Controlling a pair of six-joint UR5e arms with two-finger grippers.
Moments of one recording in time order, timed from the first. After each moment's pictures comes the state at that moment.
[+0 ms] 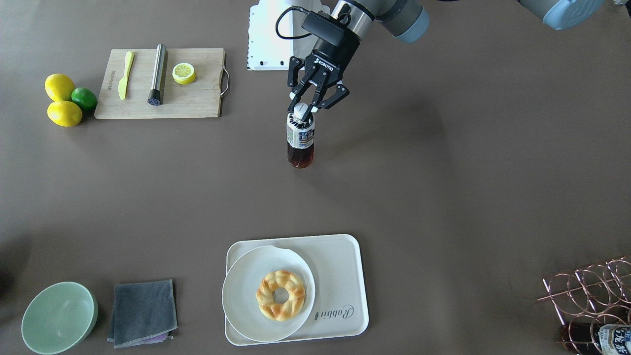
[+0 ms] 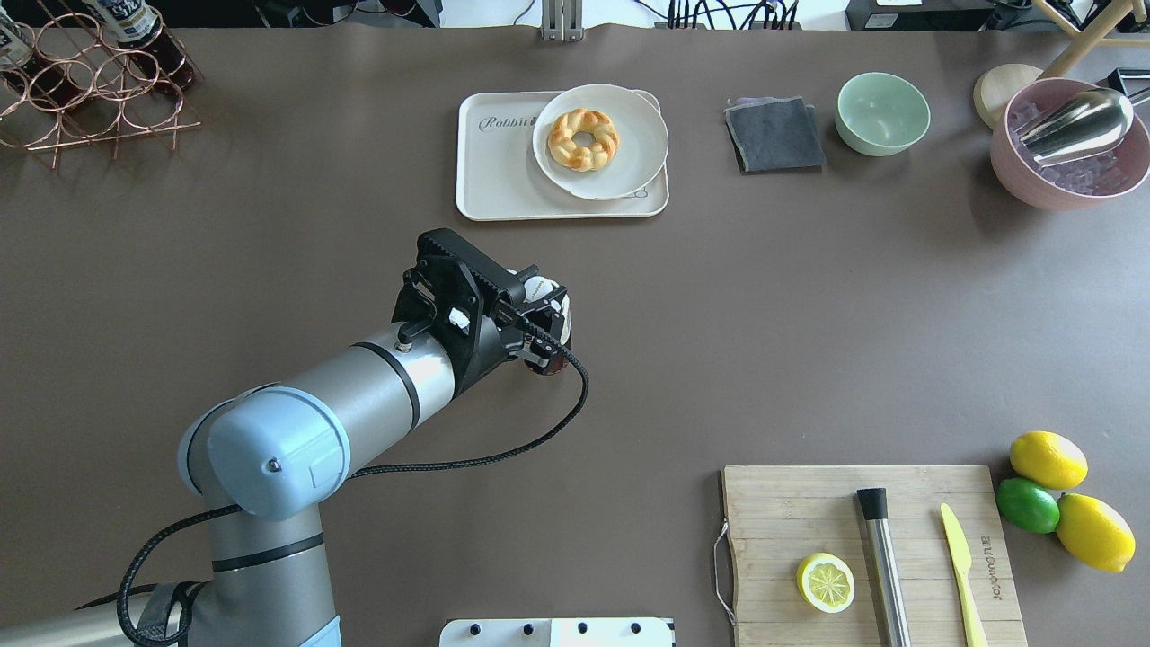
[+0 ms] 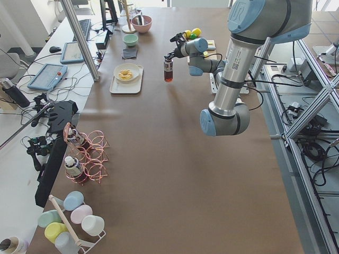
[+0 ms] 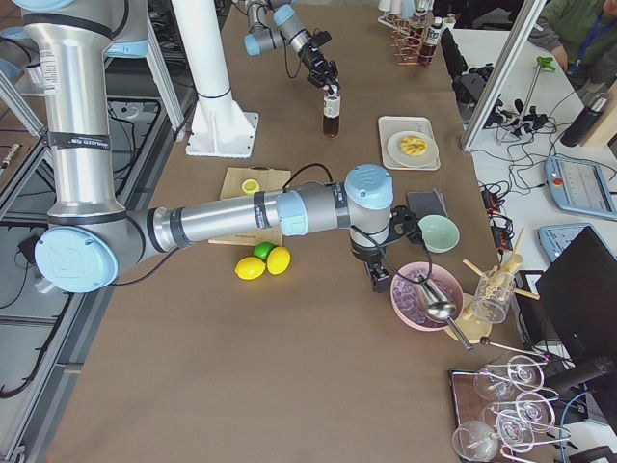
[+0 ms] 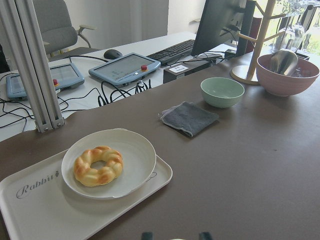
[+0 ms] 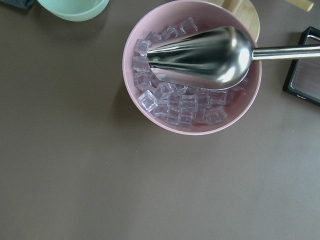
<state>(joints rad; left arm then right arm) -0.33 -2.07 -1.88 -2.29 -1.19 -0.61 1.55 -1.54 1.78 -1.58 2.33 -0.23</state>
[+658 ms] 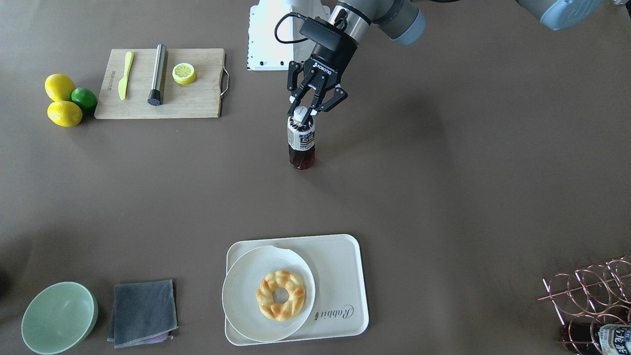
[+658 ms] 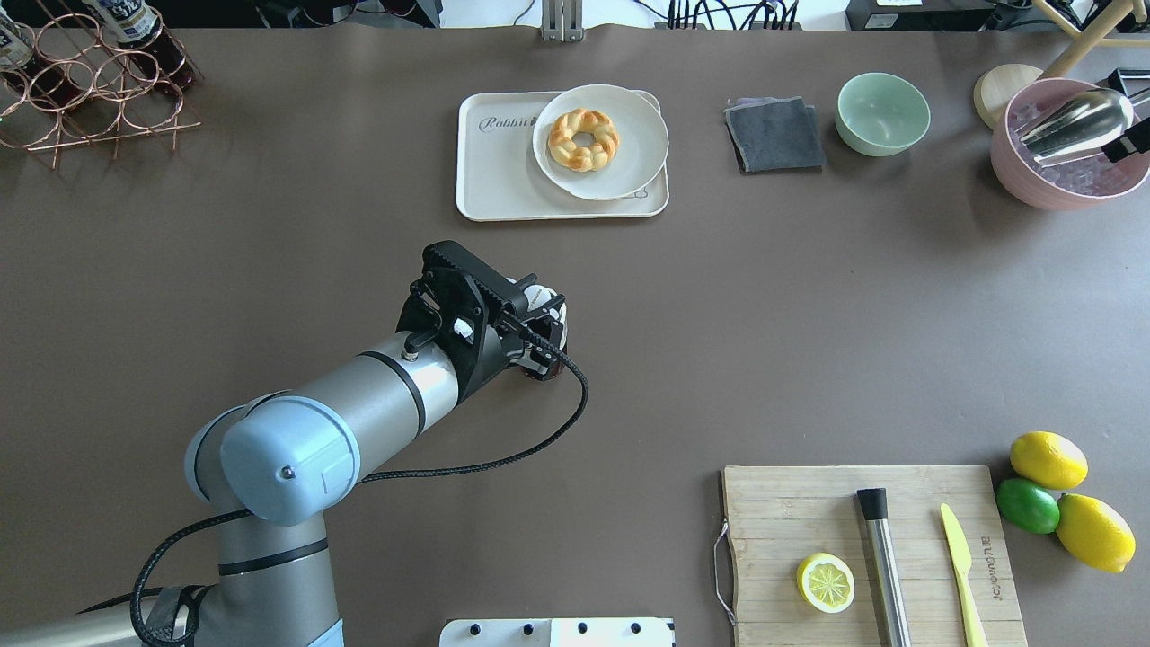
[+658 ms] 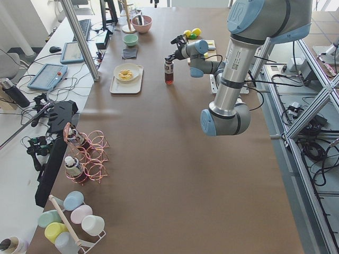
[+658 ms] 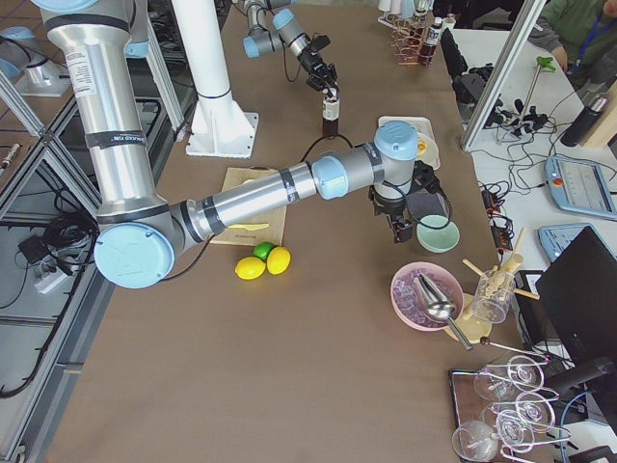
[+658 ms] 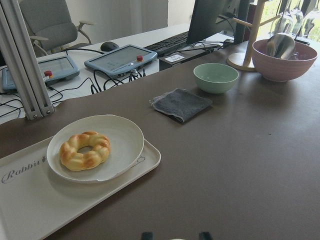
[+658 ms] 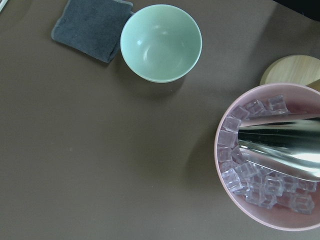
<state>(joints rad) -0.31 -2.07 -1.86 -2.30 -1.18 -0.61 1.40 -1.38 1.78 -1.58 2.35 -0.11</state>
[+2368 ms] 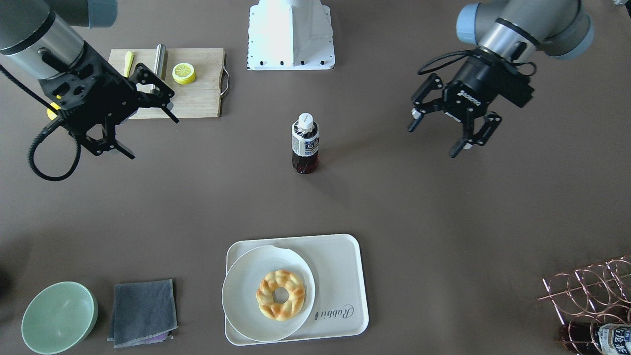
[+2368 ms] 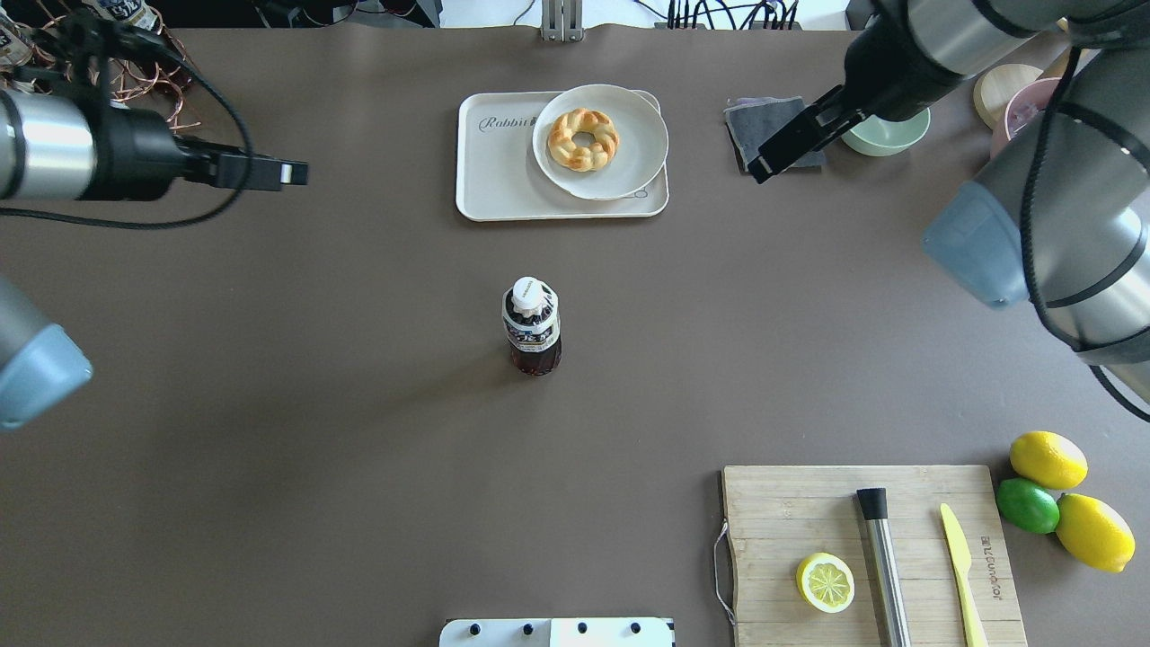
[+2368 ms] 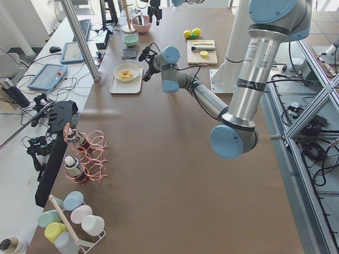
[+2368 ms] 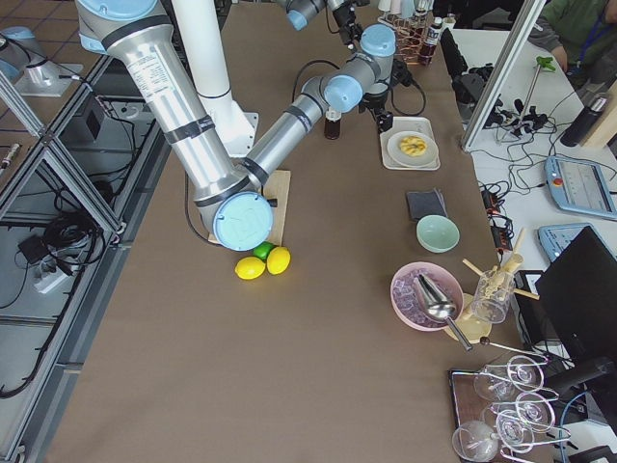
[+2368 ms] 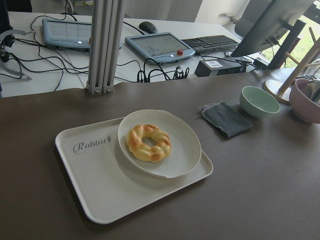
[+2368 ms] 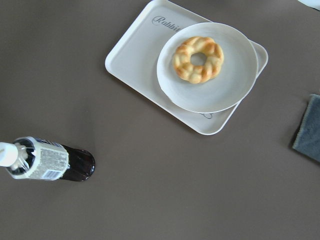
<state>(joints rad) -0.90 -1.81 -1.91 -2.36 -1.97 -0.90 1.00 -1.04 1.92 -1.57 2.33 0.34</state>
